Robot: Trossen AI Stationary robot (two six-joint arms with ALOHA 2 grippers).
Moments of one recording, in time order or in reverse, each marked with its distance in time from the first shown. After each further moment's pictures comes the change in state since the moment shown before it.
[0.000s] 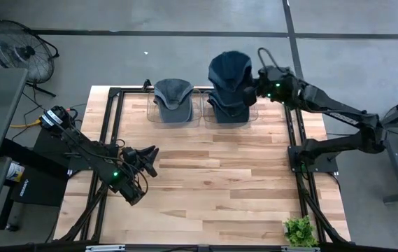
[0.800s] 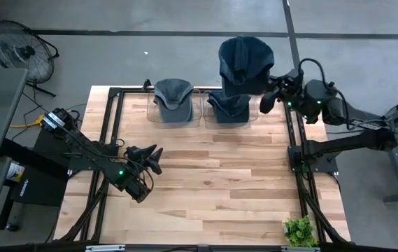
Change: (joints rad) left arm 0.070 0.048 -0.001 0.081 0.069 0.025; right arm 0.312 -0.214 0.004 0.203 0.294 -0.140
